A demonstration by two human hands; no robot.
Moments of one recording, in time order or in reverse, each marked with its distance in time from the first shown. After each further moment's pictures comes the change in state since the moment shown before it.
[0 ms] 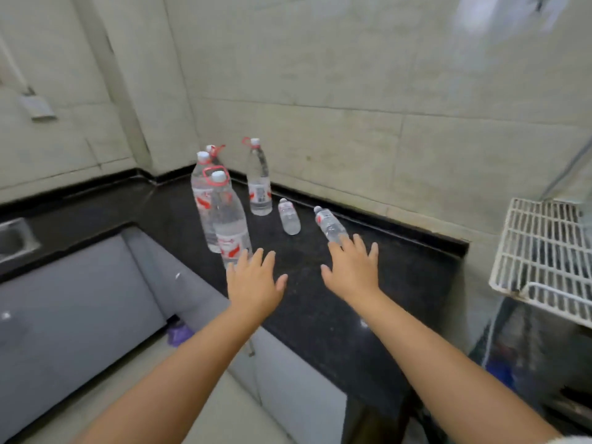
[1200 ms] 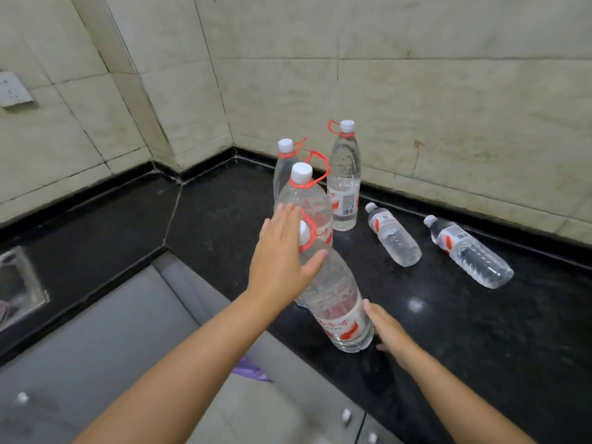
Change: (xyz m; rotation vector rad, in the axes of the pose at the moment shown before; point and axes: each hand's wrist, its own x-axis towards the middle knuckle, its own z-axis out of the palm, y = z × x) left_hand 0.294 -0.251 0.011 -0.418 0.215 0.305; right_hand 0.248 -0.174 0.218 1.121 -0.462 0.578
